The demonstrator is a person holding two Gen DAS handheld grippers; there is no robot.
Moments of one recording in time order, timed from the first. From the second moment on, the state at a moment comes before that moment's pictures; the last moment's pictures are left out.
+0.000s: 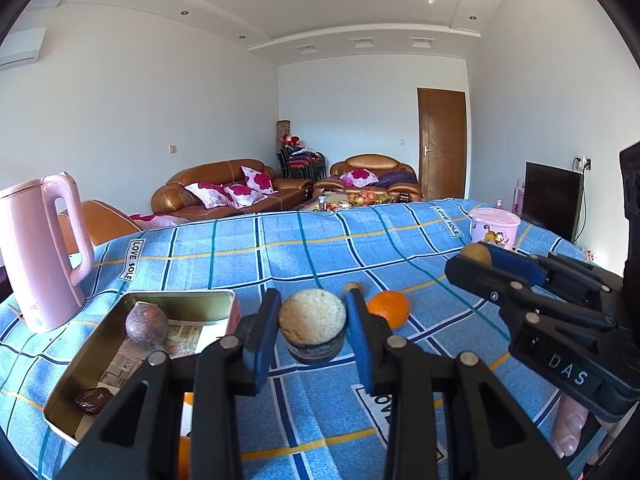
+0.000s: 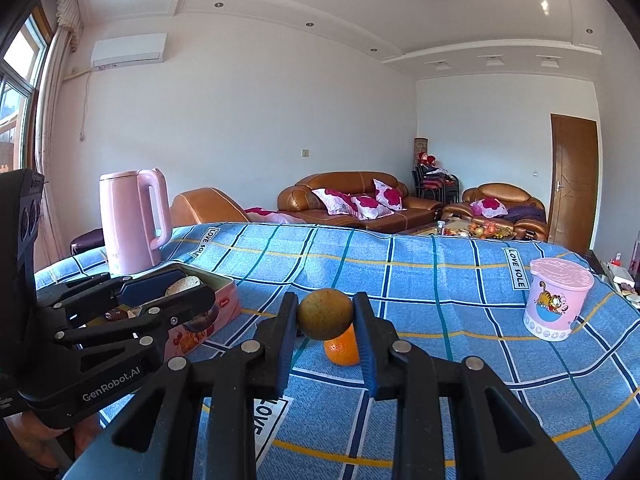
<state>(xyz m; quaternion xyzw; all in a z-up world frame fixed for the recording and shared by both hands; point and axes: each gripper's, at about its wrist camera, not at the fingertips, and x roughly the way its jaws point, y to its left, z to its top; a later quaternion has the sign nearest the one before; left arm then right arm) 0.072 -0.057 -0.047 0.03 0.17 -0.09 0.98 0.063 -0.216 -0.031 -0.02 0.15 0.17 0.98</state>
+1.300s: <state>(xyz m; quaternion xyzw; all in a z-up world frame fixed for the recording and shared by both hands) 0.071 -0.010 -0.052 0.01 0.21 -0.06 0.98 0.070 -0.162 -0.036 -0.05 0.20 0.20 0.96</state>
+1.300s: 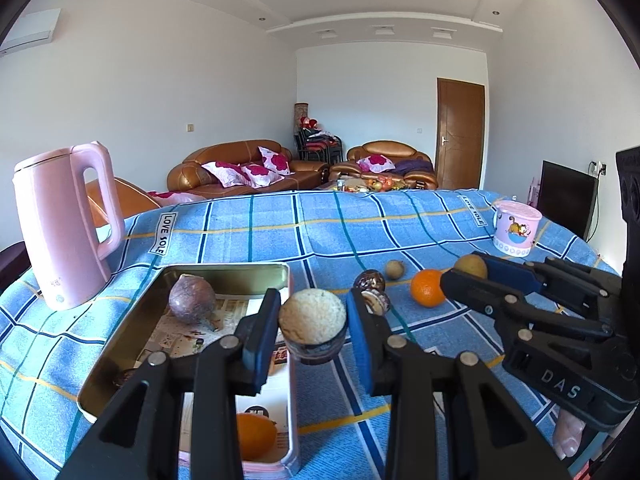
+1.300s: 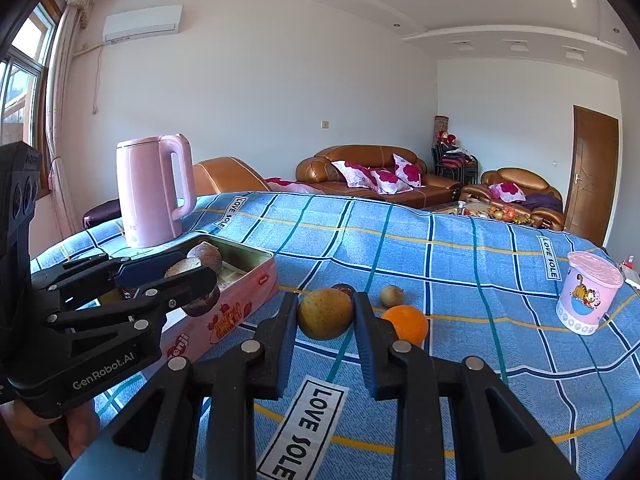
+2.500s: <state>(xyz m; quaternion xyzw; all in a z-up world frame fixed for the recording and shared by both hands) 0.098 0.099 -0.054 -0.04 0.27 0.04 0.96 0.112 -0.045 -0.029 -0.10 0.22 0.31 0.92</state>
